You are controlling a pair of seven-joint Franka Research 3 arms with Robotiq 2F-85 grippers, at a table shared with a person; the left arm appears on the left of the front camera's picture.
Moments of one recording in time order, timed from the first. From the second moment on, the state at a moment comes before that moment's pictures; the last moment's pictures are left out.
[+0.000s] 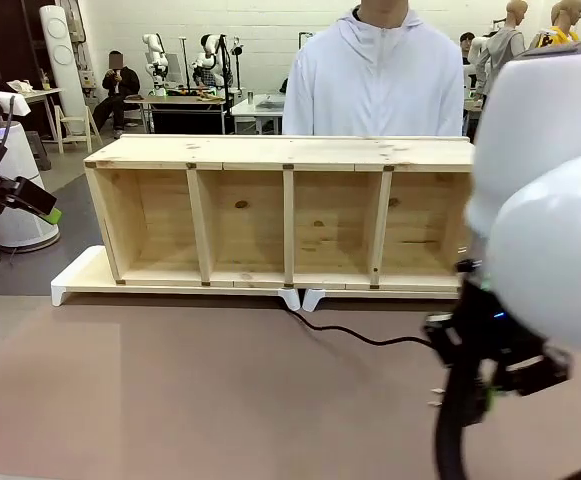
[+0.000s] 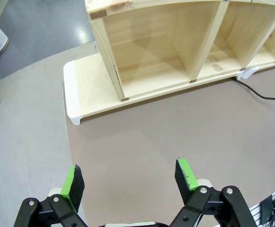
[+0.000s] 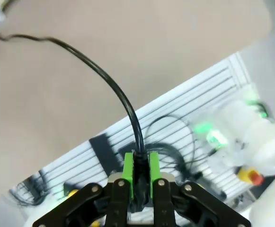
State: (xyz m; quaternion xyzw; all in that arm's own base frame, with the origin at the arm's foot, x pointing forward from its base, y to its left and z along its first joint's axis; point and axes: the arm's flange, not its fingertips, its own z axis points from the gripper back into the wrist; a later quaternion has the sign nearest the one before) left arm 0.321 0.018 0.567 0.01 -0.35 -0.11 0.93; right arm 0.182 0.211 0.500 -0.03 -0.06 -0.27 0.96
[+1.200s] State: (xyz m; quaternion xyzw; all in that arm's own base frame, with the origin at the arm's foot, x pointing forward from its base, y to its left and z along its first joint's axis) left arm 0.321 0.018 0.567 0.01 -0.35 -0.11 0.93; right arm 0.282 0.075 0.513 -0.11 -0.11 -0.20 0.97
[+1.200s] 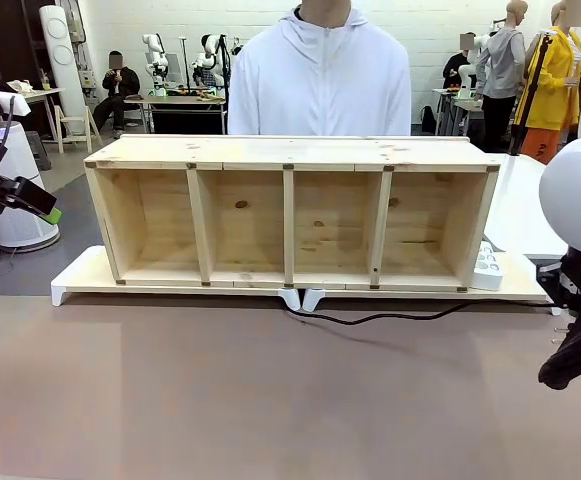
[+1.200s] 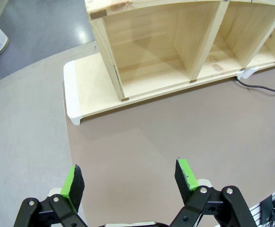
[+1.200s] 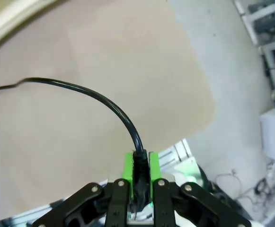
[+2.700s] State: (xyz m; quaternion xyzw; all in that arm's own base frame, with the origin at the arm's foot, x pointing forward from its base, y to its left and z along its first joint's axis) left arm 0.321 0.018 0.567 0.01 -0.35 -0.11 0.93; right arm 0.300 0.014 0.560 -0.18 -0.12 -0.11 0.97
